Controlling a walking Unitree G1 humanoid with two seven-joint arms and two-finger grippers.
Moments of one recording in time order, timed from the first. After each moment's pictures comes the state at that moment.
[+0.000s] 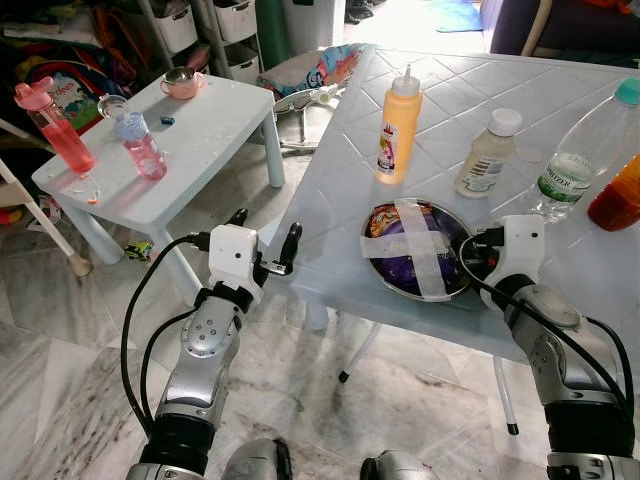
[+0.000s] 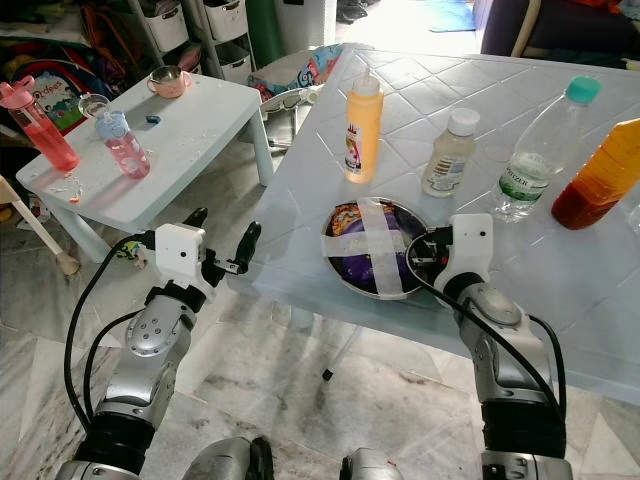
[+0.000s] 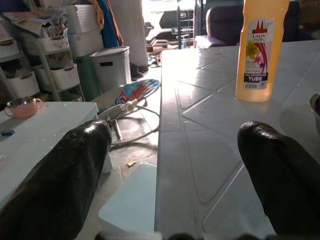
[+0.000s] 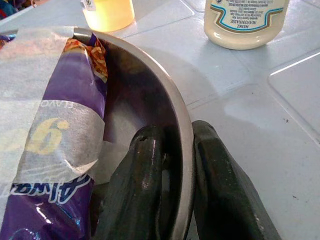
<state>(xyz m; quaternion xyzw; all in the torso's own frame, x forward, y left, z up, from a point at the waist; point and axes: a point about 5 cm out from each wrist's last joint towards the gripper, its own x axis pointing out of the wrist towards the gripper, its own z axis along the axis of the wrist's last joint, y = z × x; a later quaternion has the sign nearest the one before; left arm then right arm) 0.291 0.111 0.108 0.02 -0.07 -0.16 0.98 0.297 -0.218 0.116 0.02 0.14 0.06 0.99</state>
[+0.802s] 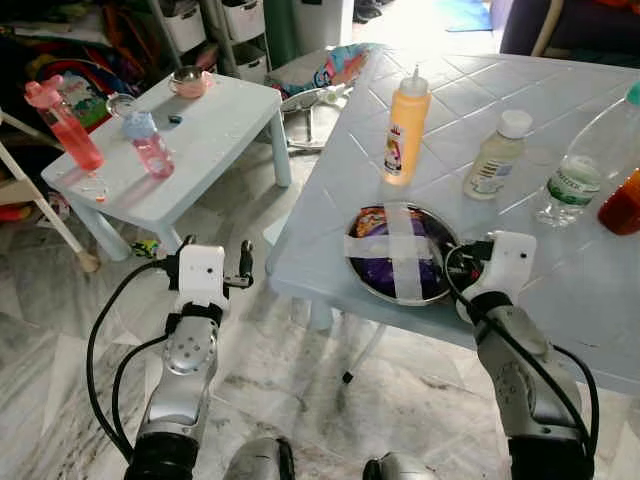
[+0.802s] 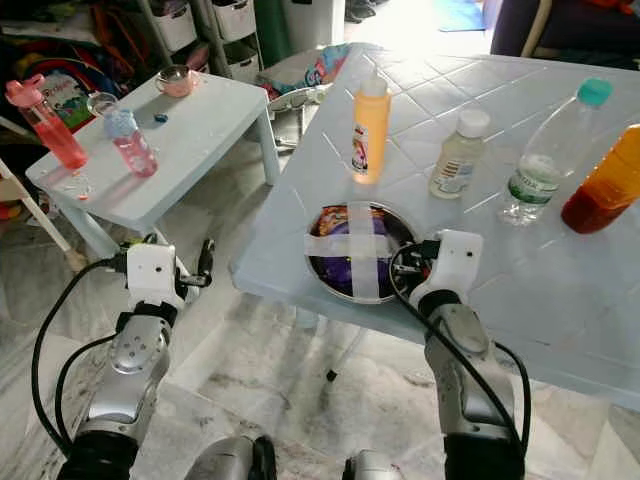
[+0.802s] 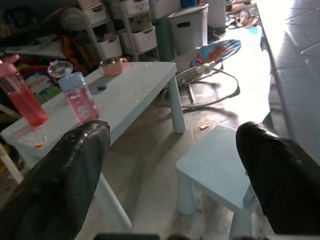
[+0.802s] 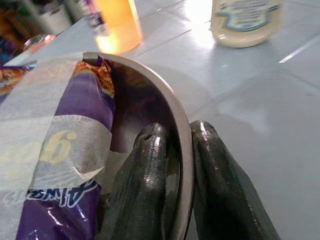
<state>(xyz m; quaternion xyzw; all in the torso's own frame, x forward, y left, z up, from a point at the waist) 0.279 0.151 0.080 0.07 0.00 0.00 1.00 0.275 -0.188 0.107 0.09 0.08 -0.02 0.99</state>
